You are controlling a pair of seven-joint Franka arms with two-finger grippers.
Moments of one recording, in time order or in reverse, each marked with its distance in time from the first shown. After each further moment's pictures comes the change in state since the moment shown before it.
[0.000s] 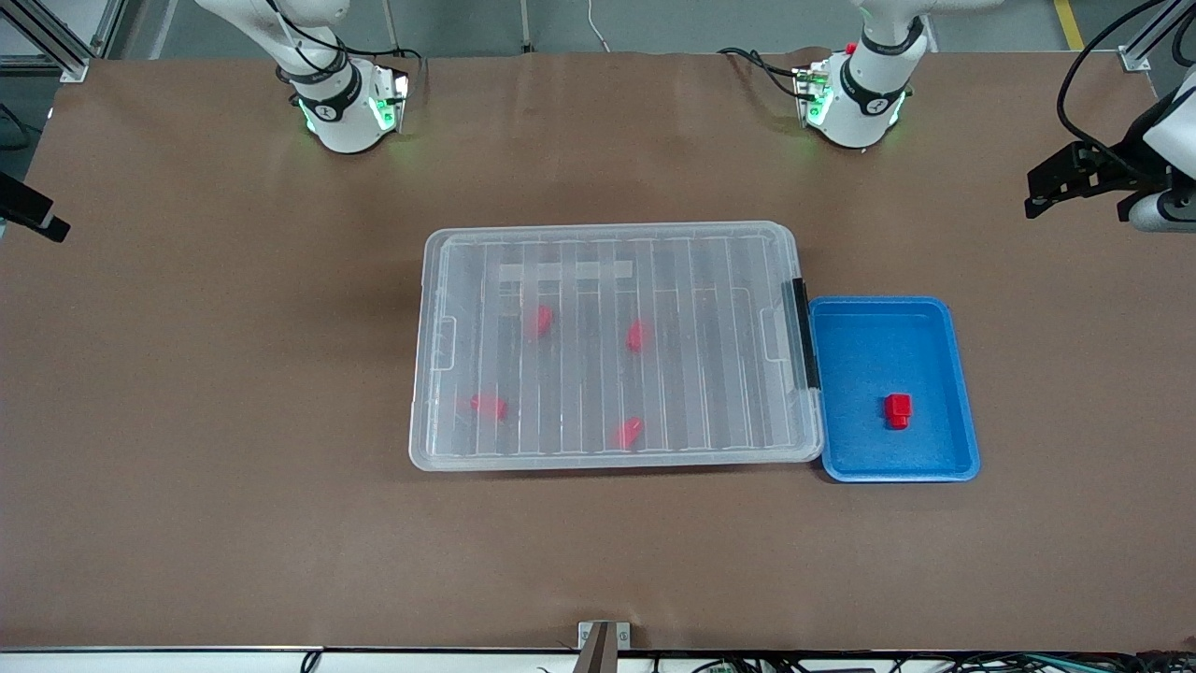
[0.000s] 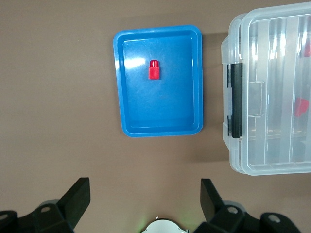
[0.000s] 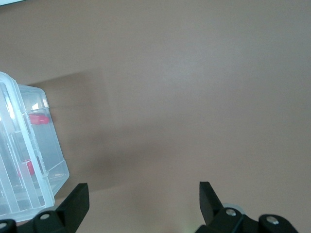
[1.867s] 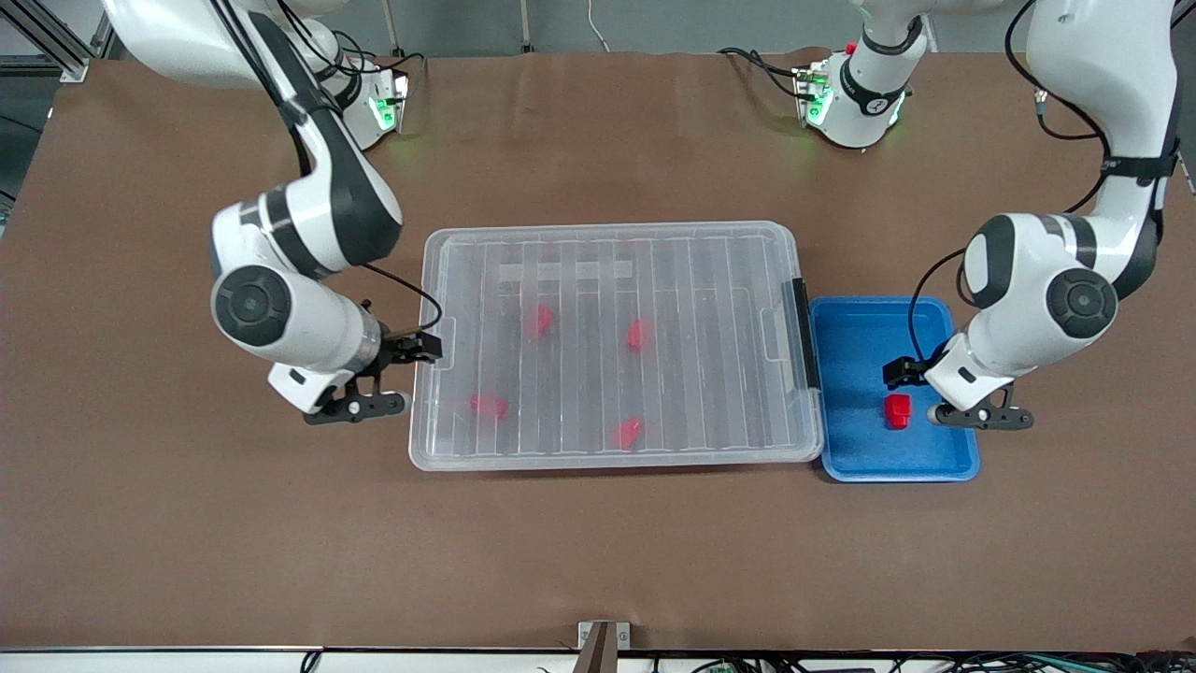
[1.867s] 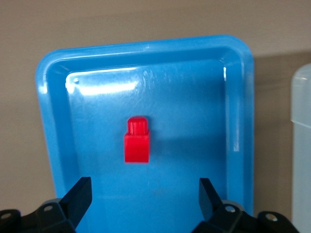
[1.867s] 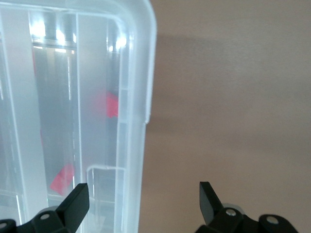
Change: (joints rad) left arm 0.010 0.414 0.004 -0.457 0.001 0.941 -0.001; right arm 0.429 0.479 0.081 -0.083 0.017 0.416 0.152
